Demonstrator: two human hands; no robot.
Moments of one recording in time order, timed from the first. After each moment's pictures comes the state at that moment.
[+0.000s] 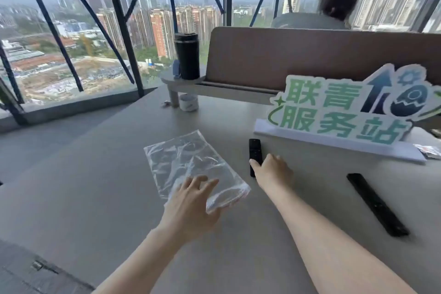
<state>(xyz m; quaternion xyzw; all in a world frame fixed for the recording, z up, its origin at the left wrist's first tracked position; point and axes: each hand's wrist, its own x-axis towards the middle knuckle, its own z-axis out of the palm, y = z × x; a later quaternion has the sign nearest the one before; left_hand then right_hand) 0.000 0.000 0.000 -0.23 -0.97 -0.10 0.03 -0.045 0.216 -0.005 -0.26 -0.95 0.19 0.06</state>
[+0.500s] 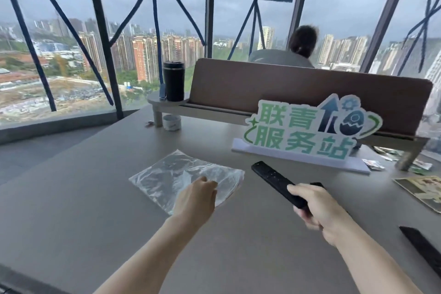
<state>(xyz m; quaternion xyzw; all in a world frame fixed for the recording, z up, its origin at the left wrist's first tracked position) 0.003 0.042 0.018 -0.25 -0.94 -0.22 0.11 0.119 0.276 0.071 -0.23 -0.75 0.62 0.02</state>
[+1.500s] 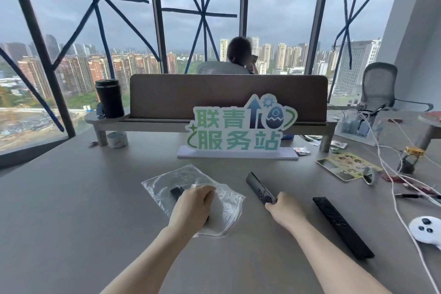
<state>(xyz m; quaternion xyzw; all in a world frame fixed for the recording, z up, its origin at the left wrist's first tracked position) 0.078 0.172 0.024 -0.30 -0.89 -0.35 0.08 0.162 0.400 -0.007 -0.39 -0.87 0.29 0.04</state>
